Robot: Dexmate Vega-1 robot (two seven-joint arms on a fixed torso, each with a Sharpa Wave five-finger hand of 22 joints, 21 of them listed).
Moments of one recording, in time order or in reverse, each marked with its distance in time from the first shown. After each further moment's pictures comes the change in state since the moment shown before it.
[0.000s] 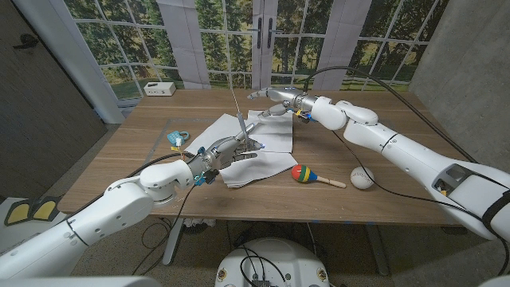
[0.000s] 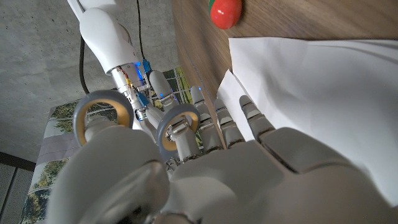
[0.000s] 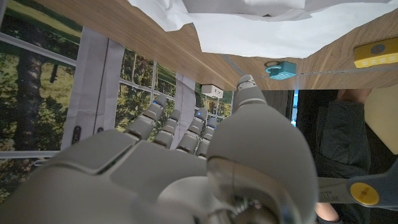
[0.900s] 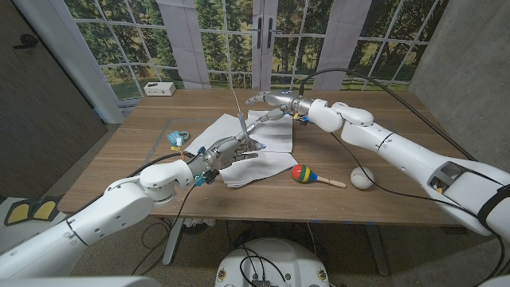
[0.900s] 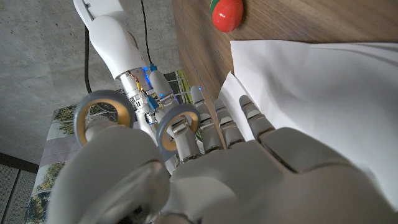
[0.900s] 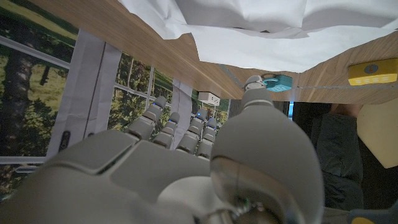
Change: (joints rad) left arm 0.000 0.004 0.003 -0.001 0.003 -0.008 -0.012; left_hand 0.000 0.000 -0.009 0.000 0.000 0.000 0.000 -0.007 0.000 0.000 0.000 0.000 0.004 0.000 0.000 0.000 -0.001 0.000 0.000 0.000 0.000; right arm 0.028 0.022 -0.041 0.052 -0.045 0.018 -0.008; right_hand -0.073 -0.049 -0.040 0.032 0.012 -0.004 -0.004 0.000 0.000 -0.008 0.000 -0.006 0.005 -0.036 0.000 -0.008 -0.008 -0.035 0.013 -0.007 0.003
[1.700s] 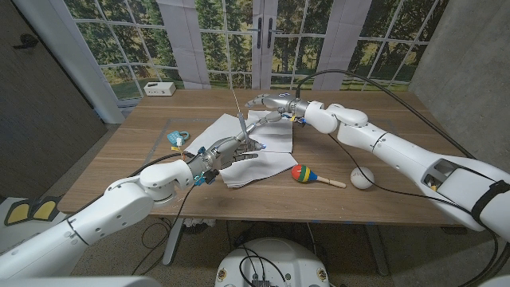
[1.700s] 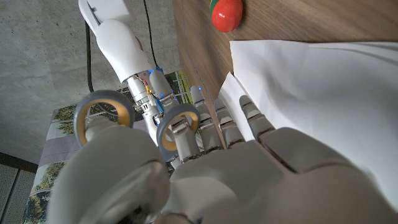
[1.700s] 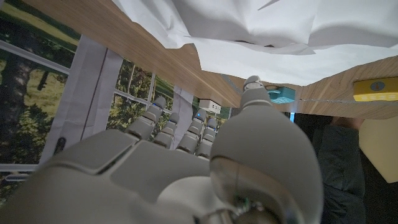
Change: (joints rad) left arm -0.008 -0.004 0.004 0.014 -0.003 -0.002 -0.012; left_hand 0.000 0.000 -0.007 0.007 -0.004 0.000 0.000 0.000 0.000 0.002 0.002 0.000 0.005 0.000 0.000 0.000 0.000 0.000 0.000 0.000 0.000; right arm 0.030 0.032 -0.045 0.064 -0.042 -0.014 -0.023; right_hand 0.011 0.011 0.008 -0.007 0.000 -0.005 0.002 0.000 0.000 -0.011 0.000 0.000 0.000 -0.005 0.005 -0.004 0.000 -0.005 -0.006 0.000 -0.001
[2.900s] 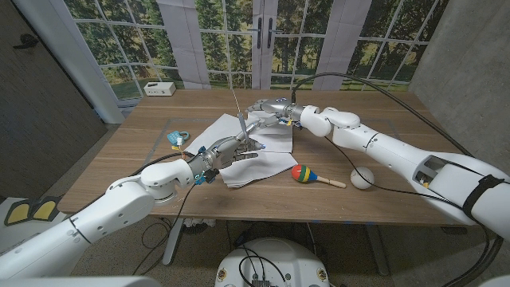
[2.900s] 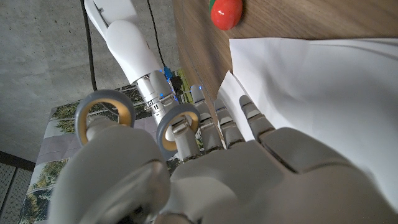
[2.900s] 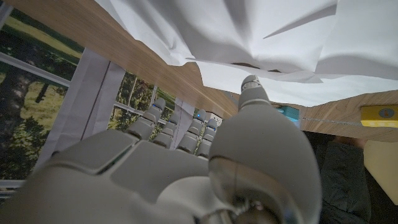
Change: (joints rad) left arm -0.012 -0.009 0.006 0.014 -0.005 0.005 -0.004; left_hand 0.009 0.009 -0.002 0.003 0.000 0.005 0.005 -0.007 0.000 0.007 0.007 0.000 0.009 0.000 0.000 0.000 0.000 0.005 -0.005 0.000 0.000; right arm 0.036 0.040 -0.068 0.087 -0.041 -0.027 -0.031; right_hand 0.034 0.021 0.008 -0.016 0.008 -0.004 -0.004 0.000 0.000 -0.013 0.001 0.000 0.000 -0.016 -0.002 0.000 -0.006 -0.013 -0.006 0.000 -0.002
